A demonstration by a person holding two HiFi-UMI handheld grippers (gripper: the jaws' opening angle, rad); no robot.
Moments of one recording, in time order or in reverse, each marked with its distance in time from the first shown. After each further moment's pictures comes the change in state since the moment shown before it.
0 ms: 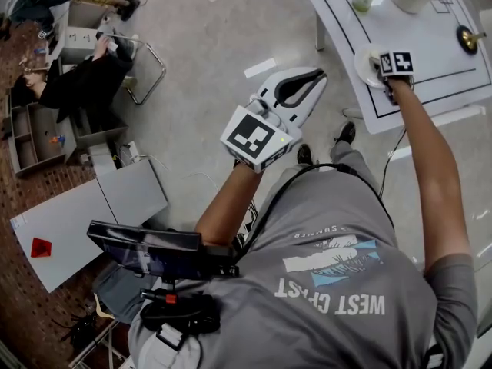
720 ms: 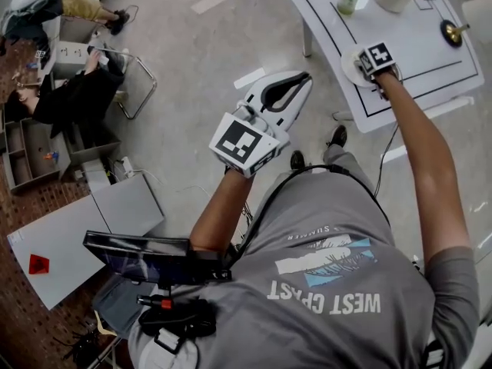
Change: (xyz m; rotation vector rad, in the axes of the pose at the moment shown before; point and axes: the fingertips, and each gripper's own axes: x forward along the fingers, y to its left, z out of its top) left arm -0.015 0.001 0.007 0.019 -0.025 -0.014; right arm -0.006 0.024 -0.005 -0.176 0.184 -0.023
